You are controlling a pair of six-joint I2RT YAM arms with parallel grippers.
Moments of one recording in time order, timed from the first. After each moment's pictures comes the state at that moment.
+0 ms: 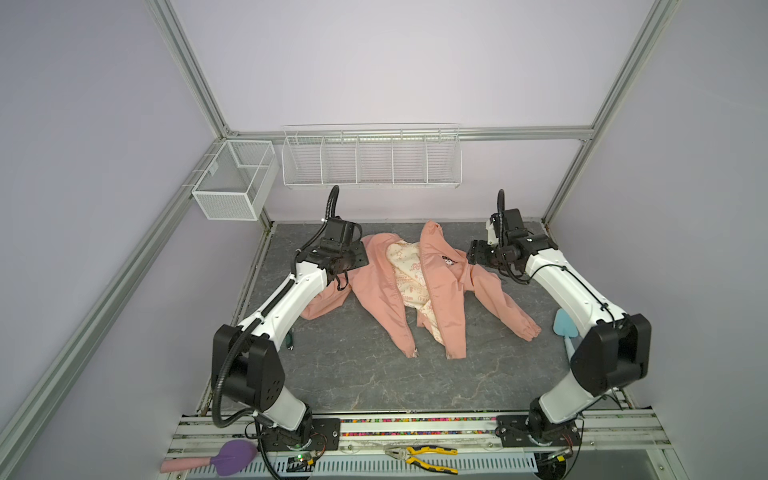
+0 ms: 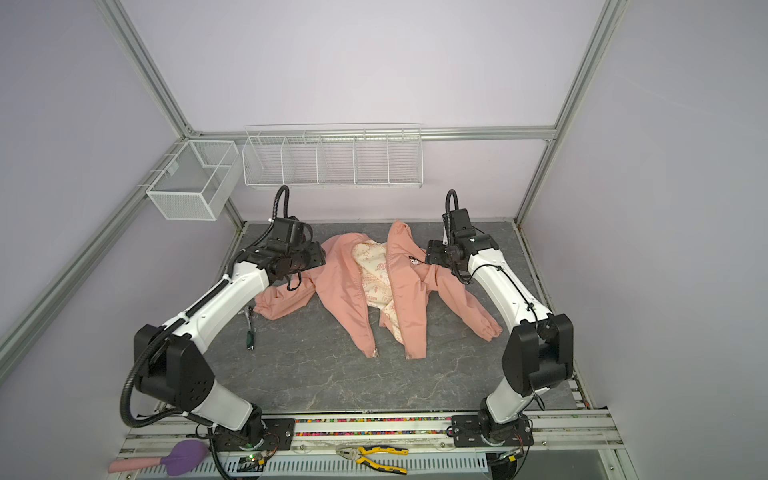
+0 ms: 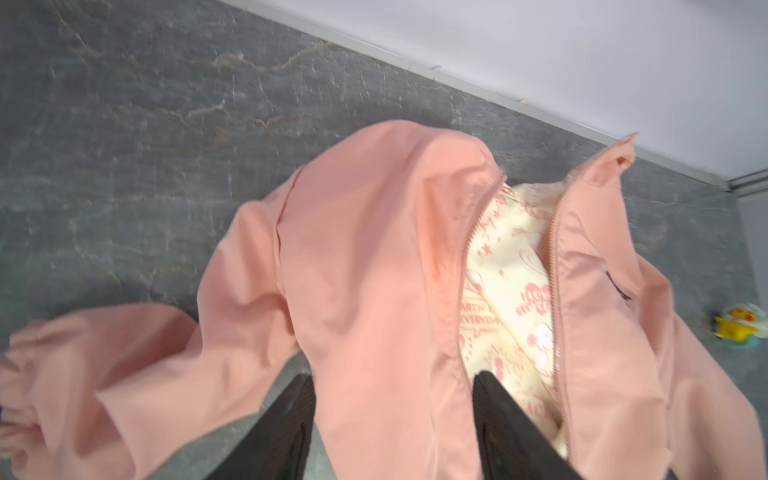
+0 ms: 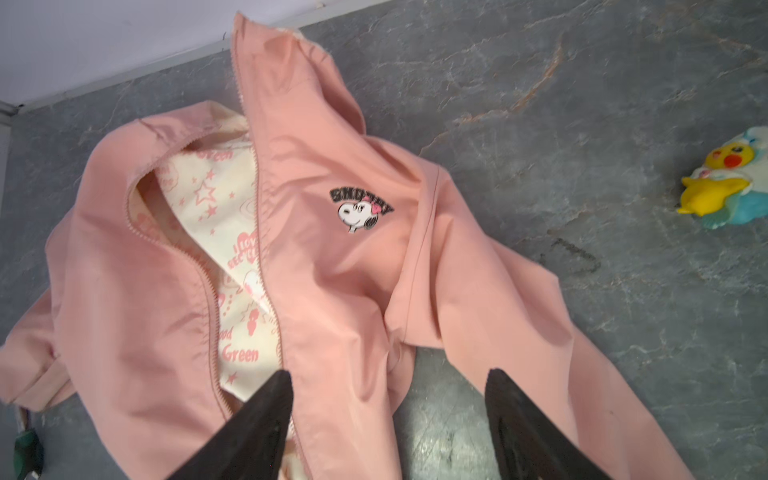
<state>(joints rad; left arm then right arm) -0.41 1.49 1.28 -0.57 -0.04 -0.55 0.31 1.58 1.41 -0.76 -0.04 0.41</state>
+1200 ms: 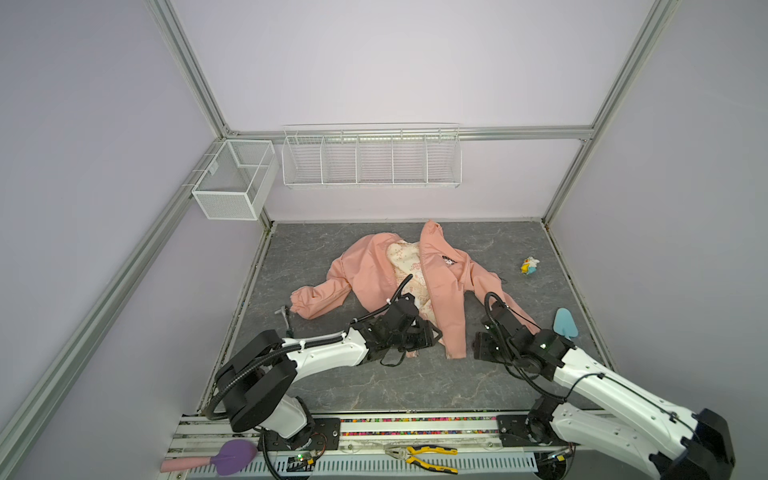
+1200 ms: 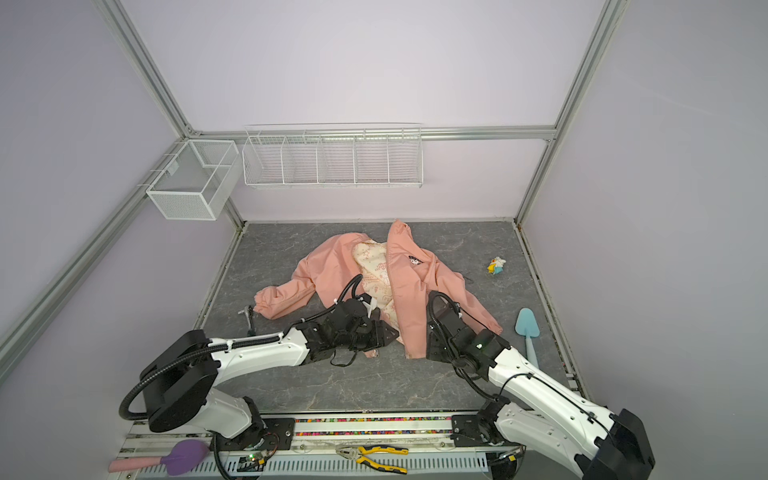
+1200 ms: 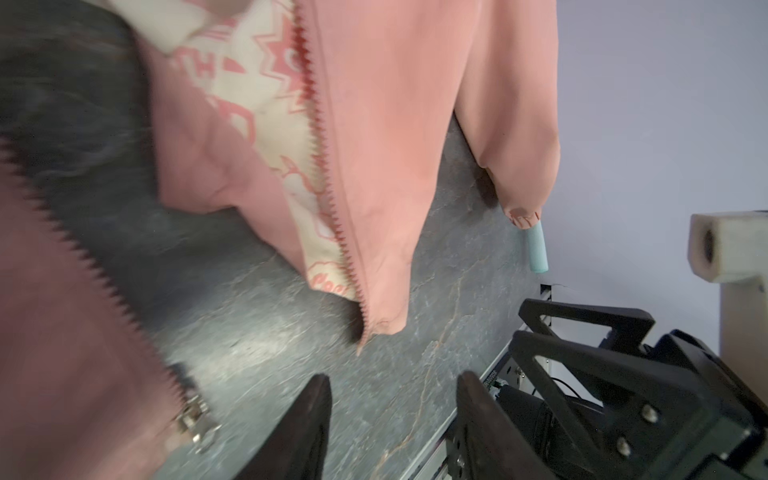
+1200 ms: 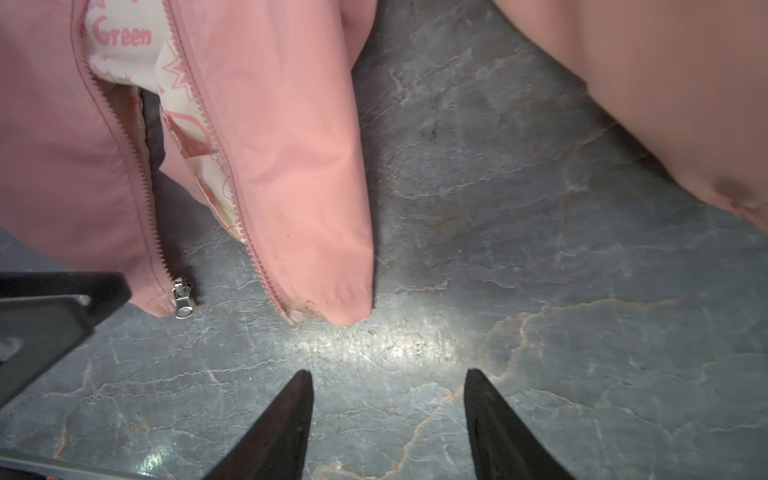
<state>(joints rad) -1.01 1.55 0.80 0.09 0.23 -1.04 0.73 0.89 0.66 -0.85 0.17 0.82</state>
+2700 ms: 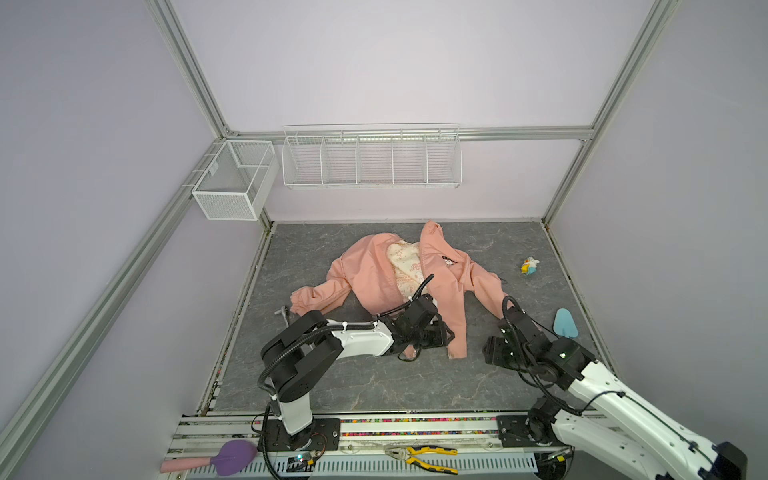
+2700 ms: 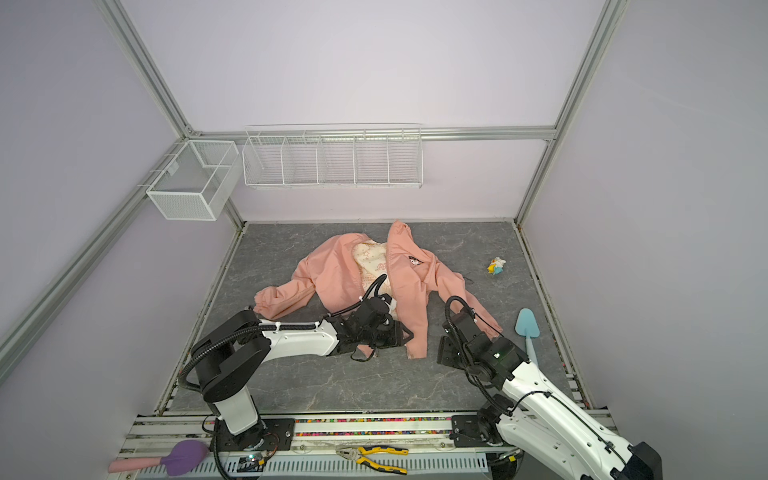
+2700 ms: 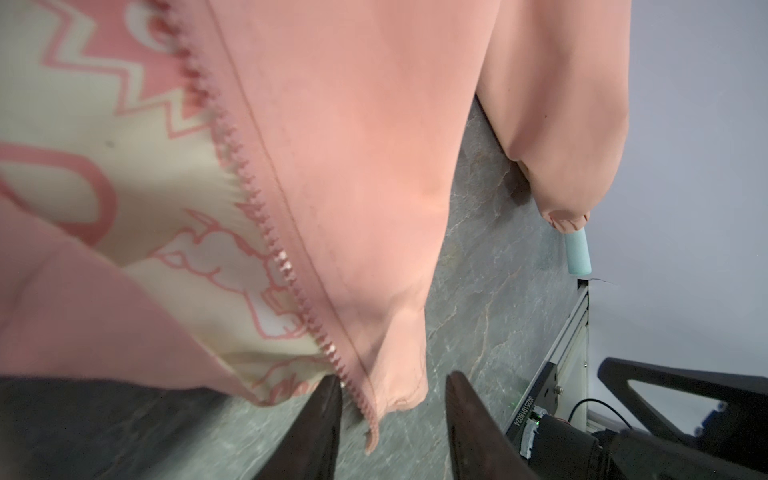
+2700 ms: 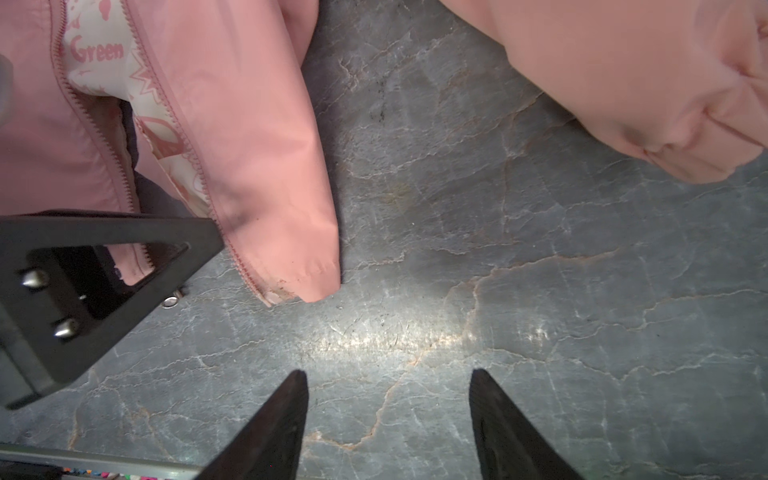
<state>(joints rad) -1.02 1.79 0.93 0.14 0.25 -0.97 0.66 0.79 0.63 -0.94 0.13 0.81</state>
